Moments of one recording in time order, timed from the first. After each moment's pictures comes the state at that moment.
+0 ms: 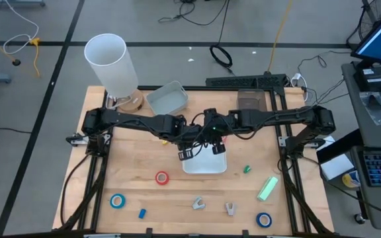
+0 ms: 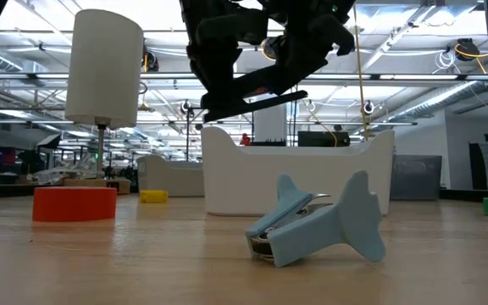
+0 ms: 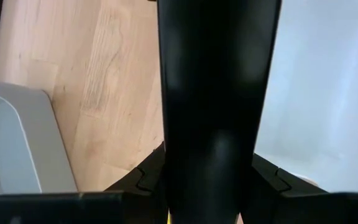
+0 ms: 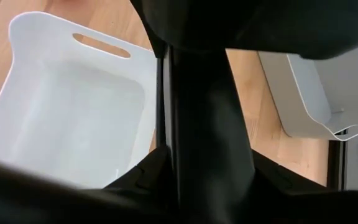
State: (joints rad) left arm -0.04 1.91 1.70 -1.05 -0.24 -0.21; right arm -0.03 1.60 1.34 -0.64 0.13 -0.38
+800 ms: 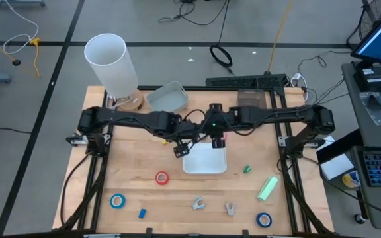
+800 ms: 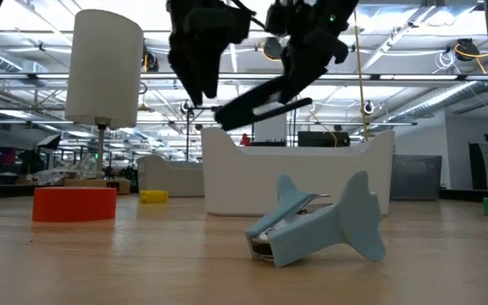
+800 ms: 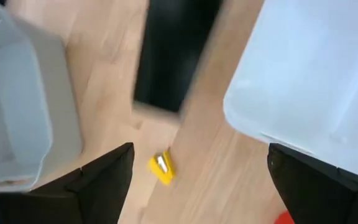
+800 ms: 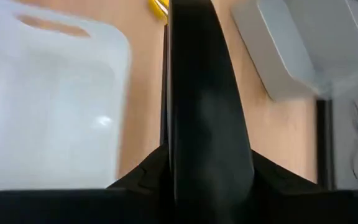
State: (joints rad) left arm -0.03 1.85 1.71 -1.20 -0.24 -0.38; right arm -0.08 1.60 1.34 -0.72 0.23 -0.27
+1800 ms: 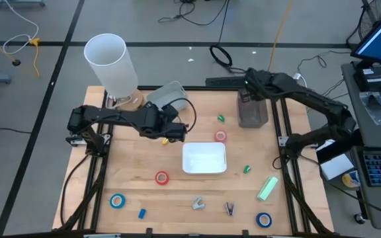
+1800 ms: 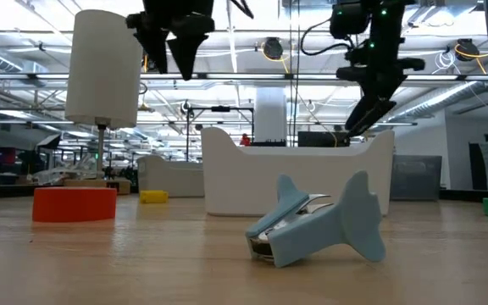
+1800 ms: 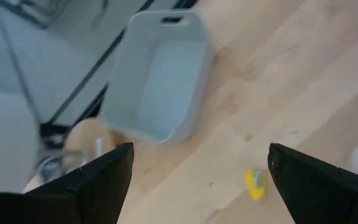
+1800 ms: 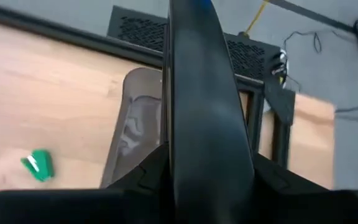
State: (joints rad) left arm -0.05 1.75 1.69 -1.45 -0.67 -0.79; right arm -0.62 1.33 1.26 -1.17 0.51 0.66
